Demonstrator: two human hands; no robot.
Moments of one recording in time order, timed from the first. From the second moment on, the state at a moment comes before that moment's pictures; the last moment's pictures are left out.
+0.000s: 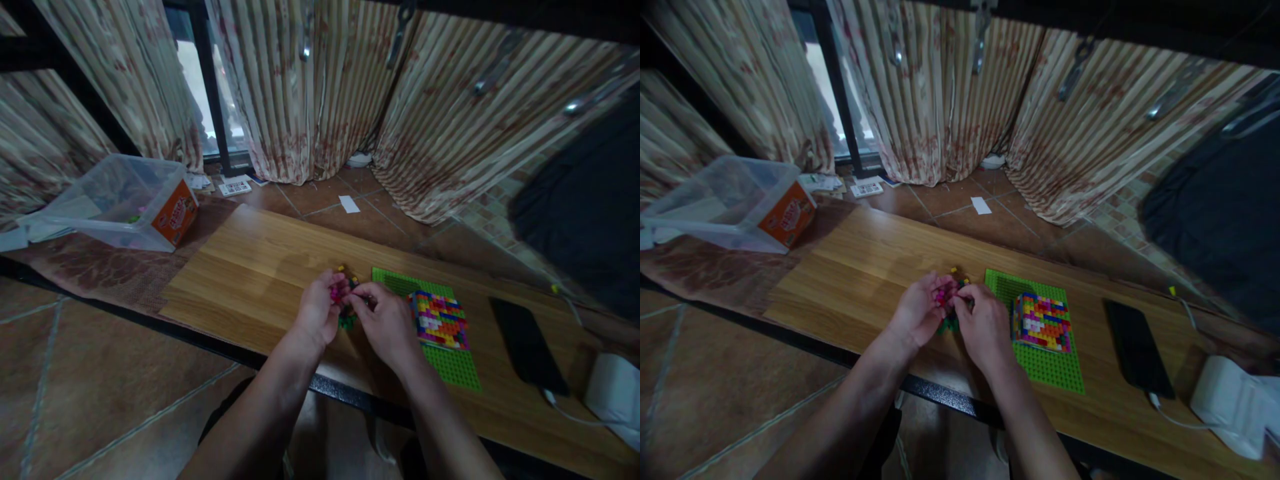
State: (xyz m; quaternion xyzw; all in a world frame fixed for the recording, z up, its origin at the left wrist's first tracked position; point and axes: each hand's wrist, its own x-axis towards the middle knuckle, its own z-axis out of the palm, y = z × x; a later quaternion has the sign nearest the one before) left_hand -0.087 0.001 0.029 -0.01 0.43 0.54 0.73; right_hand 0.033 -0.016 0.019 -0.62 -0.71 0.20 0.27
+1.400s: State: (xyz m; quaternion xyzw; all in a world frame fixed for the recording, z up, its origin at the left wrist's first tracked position) left_hand -0.113 0.008 0.038 0.01 0.43 0.58 0.69; right_hand 0.045 0.044 0.006 -0.52 -0.84 0.11 0.04
